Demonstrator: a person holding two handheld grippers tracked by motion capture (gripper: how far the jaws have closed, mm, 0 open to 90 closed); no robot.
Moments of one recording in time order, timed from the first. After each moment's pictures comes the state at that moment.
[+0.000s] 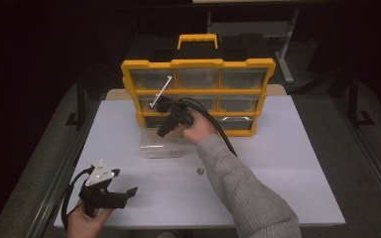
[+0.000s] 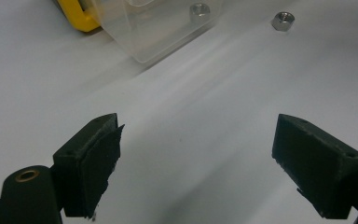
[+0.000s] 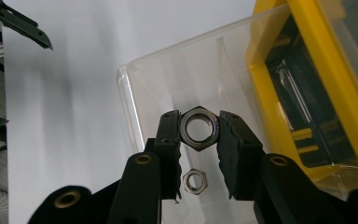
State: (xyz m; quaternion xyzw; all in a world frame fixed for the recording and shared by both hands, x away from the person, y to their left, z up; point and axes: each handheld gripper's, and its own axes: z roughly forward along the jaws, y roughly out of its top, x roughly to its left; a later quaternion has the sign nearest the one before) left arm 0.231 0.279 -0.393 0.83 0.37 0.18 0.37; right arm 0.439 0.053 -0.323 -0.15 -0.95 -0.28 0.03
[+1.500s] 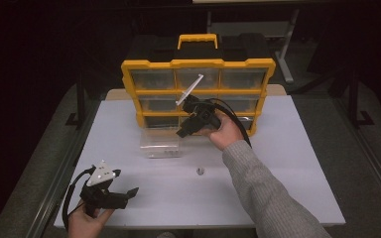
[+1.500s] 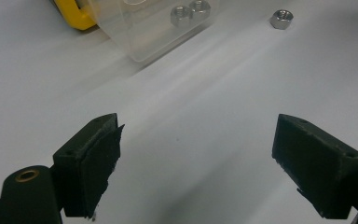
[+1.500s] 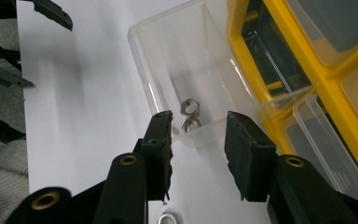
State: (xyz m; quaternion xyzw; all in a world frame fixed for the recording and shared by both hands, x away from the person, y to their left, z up) left arm 0.231 0.277 -0.394 0.84 0.37 0.18 0.37; right arm 0.413 -0.019 -0.303 -0.17 -0.93 -0.32 0.00
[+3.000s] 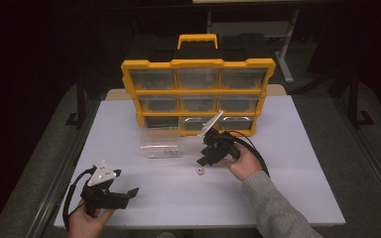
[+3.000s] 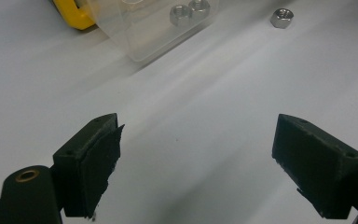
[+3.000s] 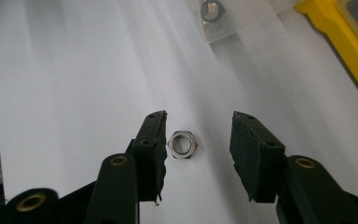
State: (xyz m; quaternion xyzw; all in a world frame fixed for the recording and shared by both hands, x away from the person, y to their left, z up) left arm 0.231 0.277 -0.394 0.84 0.36 0.18 0.36; right arm 0.370 -0.066 -0.381 -0.20 -0.94 -0.29 0.00
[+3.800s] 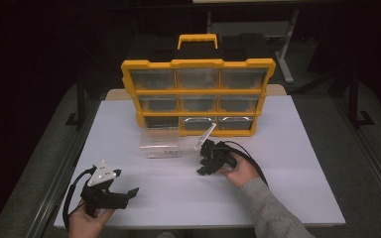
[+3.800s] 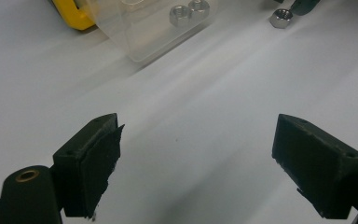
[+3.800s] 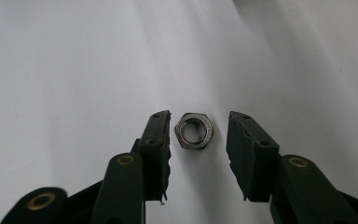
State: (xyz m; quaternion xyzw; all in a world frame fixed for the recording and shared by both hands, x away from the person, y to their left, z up) left arm 0.231 0.277 -0.394 0.84 0.36 0.18 0.36; right arm 0.362 -0.056 -0.416 -0.17 -0.95 -0.25 0.01
